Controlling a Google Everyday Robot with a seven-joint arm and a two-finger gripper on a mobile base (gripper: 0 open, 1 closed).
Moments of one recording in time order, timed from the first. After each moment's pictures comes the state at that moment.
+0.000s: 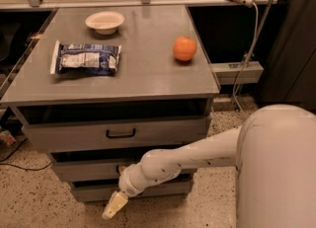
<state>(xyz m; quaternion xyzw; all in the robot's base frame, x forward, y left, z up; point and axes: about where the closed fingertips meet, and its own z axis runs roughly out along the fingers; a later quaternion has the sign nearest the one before) 0.457 0.159 0.451 -0.58 0.73 0.28 0.24</state>
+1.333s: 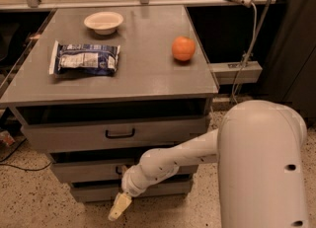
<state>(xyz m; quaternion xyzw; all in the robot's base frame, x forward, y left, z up) 0.463 0.144 0.412 -0.60 0.72 0.27 0.21</state>
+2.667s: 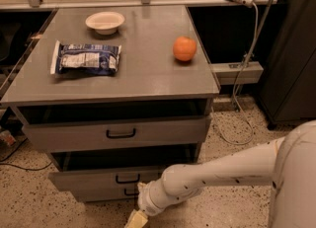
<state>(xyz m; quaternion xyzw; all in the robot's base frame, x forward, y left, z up) 0.396 0.089 0.440 -0.55 0.76 0.29 0.20</state>
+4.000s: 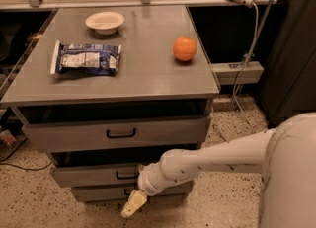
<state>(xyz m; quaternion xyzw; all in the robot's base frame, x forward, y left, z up) 0.460 0.083 0.453 -0.56 0.76 0.25 0.23</state>
